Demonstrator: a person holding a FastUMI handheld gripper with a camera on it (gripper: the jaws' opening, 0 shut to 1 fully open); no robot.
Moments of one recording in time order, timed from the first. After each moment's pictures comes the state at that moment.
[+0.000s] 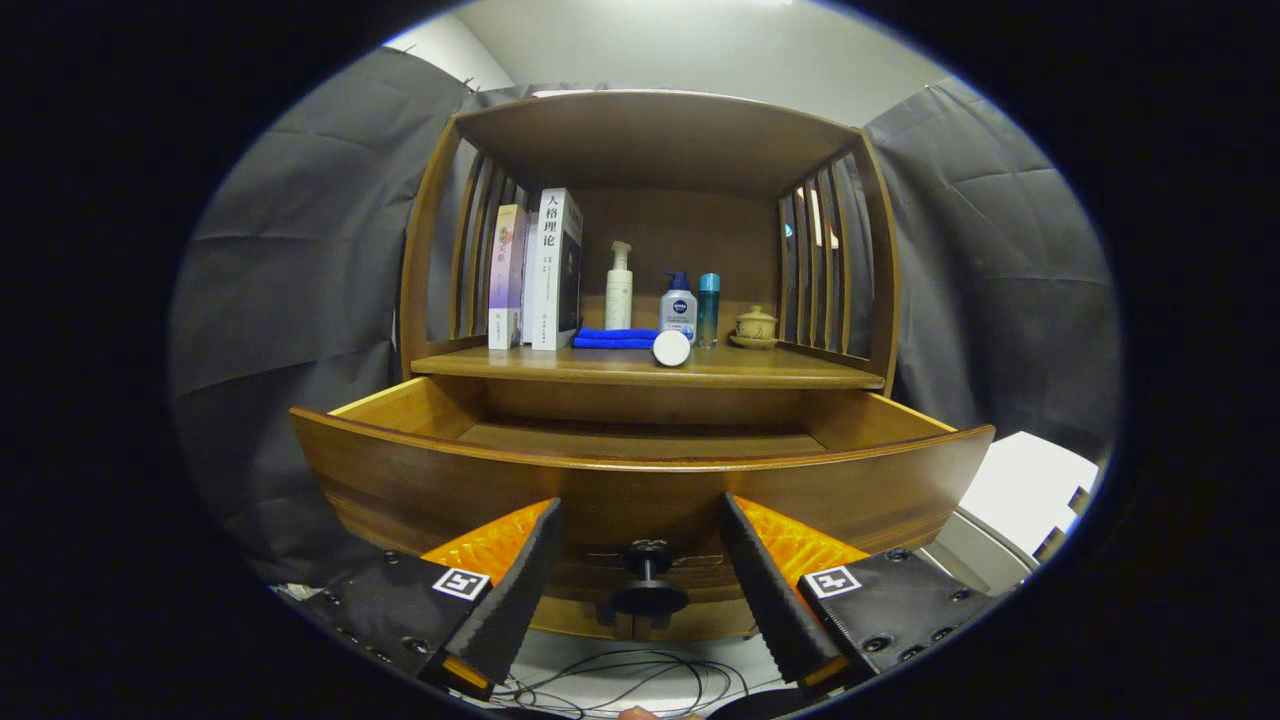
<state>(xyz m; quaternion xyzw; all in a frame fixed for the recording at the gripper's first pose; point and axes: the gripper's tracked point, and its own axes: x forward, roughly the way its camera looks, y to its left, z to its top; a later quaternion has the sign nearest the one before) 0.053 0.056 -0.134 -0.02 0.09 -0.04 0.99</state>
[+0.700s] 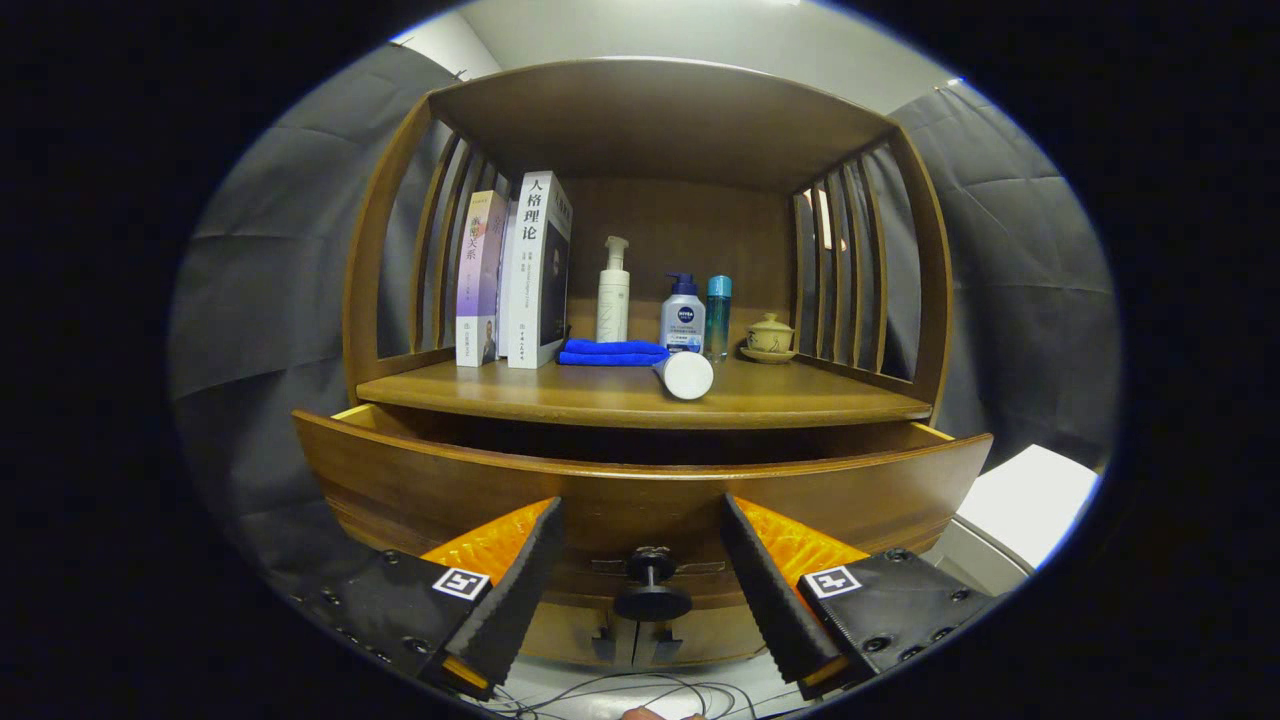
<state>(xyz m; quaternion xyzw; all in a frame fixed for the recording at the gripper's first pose) 0.136 0.058 -0.132 -0.02 0.09 -0.05 0.99</state>
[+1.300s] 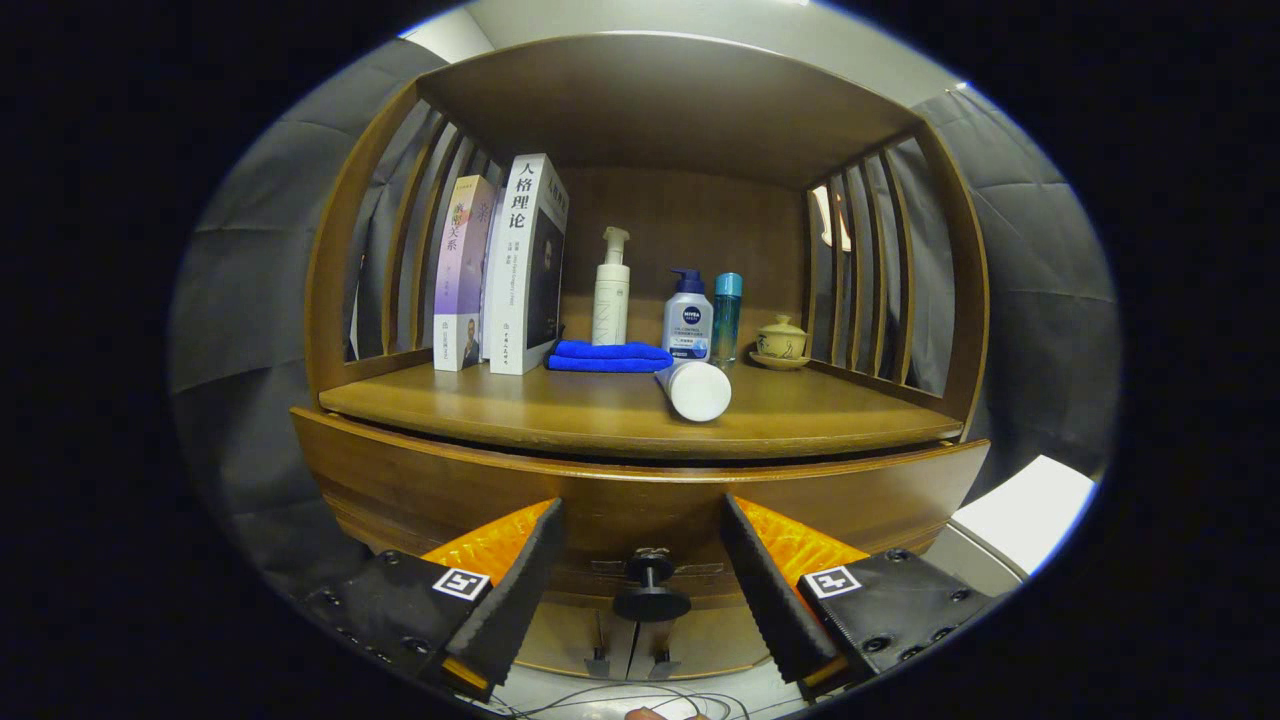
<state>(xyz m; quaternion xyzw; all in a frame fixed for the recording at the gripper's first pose) 0.181 0.053 -0.132 -0.03 0.10 -0.05 0.99</state>
